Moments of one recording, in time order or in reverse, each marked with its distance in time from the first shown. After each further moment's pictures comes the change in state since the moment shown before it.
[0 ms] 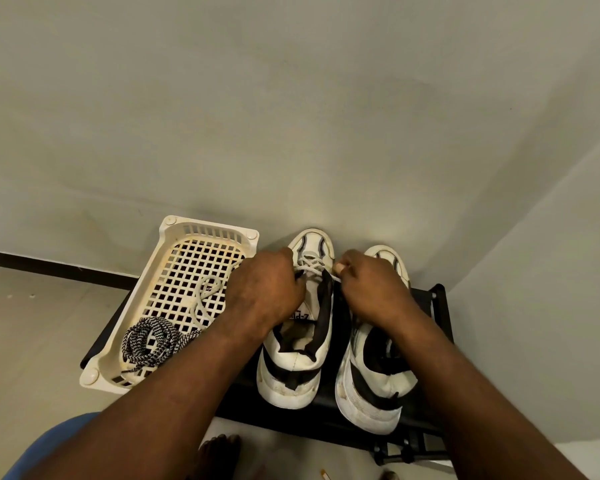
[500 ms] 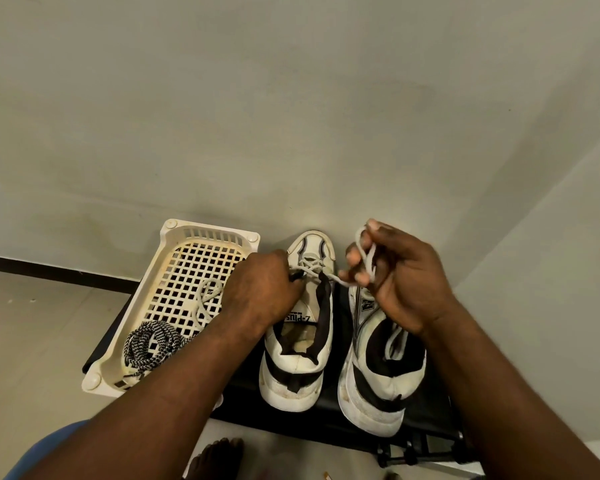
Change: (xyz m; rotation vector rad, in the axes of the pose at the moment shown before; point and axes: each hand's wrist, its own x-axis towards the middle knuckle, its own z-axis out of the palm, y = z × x) left_hand 0.005 -0.010 -0.001 -0.060 -0.034 -0.031; right_hand -0.025 -0.015 -0.042 1.420 -0.113 -0.035
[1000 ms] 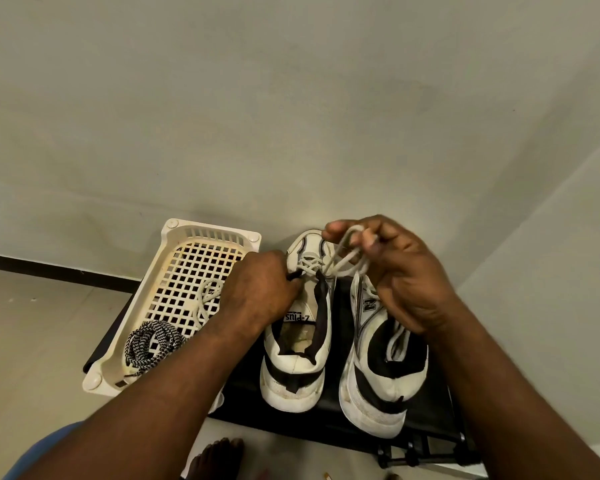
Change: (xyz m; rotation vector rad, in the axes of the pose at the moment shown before) left_hand 0.001 -0.004 -0.002 -0.047 -0.030 -0.042; right_hand 0.006 0.009 -0.007 -0.149 -0.109 -0.132
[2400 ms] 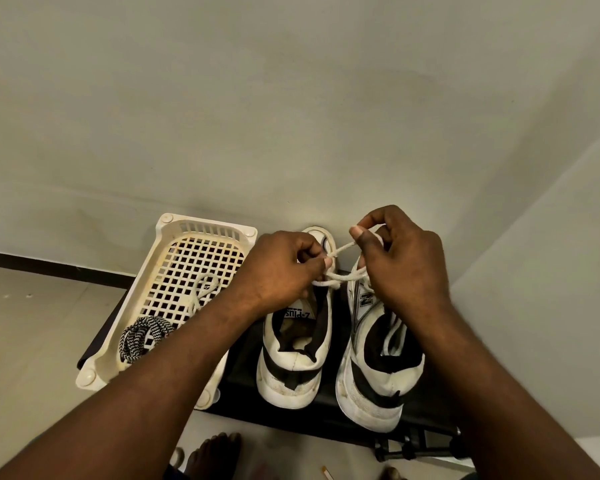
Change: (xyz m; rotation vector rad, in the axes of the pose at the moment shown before) left_hand -0.010 0.027 -0.030 -0.631 -0.165 0.159; right_hand 0.000 -0.003 0.002 -0.983 0.453 -0.075
